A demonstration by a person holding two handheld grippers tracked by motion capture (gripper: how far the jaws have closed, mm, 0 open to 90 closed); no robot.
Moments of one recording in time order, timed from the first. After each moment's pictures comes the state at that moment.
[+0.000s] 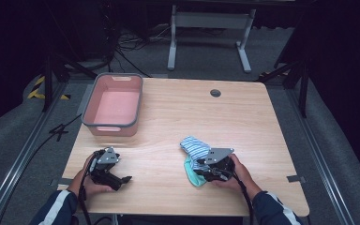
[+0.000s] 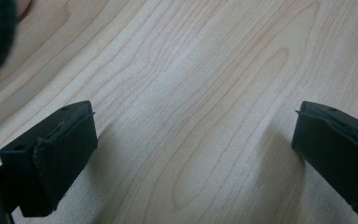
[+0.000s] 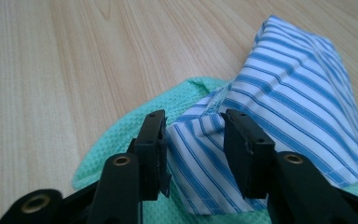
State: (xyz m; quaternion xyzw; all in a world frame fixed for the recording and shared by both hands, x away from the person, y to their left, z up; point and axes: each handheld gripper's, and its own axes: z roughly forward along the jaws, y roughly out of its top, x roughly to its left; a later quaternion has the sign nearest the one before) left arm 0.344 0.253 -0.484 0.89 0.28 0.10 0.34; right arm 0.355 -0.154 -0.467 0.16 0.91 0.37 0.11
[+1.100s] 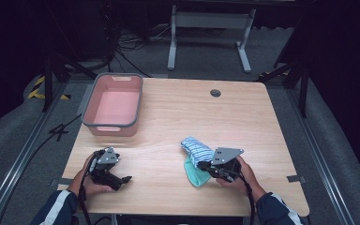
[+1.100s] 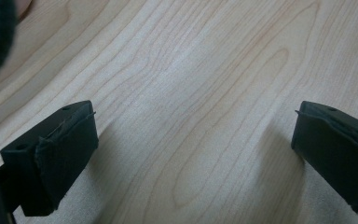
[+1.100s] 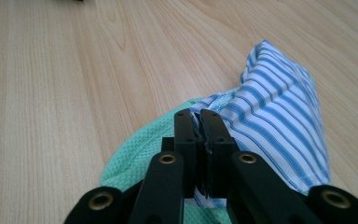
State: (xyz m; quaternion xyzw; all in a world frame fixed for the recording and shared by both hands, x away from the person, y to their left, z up) left arm 0.344 0.254 -0.483 0.89 0.28 0.10 0.34; right arm 0.343 -0.166 -0.445 0.16 0.89 0.41 0.12
